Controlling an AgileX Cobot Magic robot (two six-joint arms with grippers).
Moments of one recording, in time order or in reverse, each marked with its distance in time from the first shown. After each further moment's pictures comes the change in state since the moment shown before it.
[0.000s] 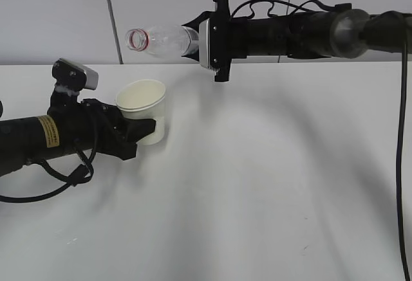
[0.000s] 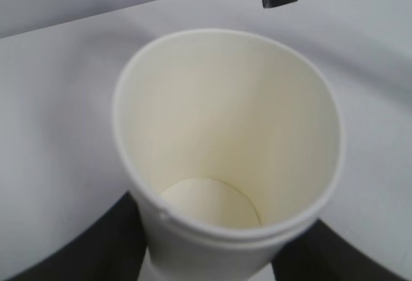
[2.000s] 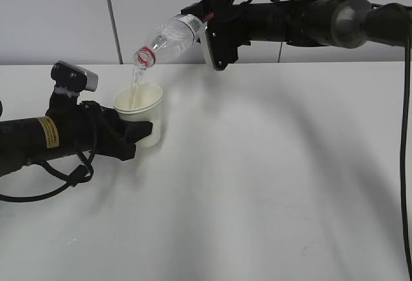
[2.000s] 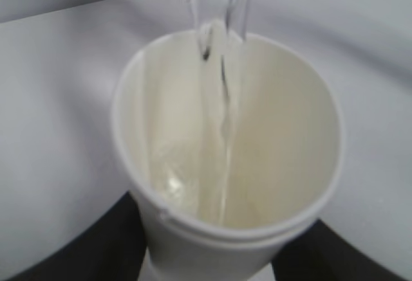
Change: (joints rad) left arm 0.000 0.000 0.000 -0.025 0.042 0.000; right arm 0.000 0.000 -0.076 0.006 0.084 -0.380
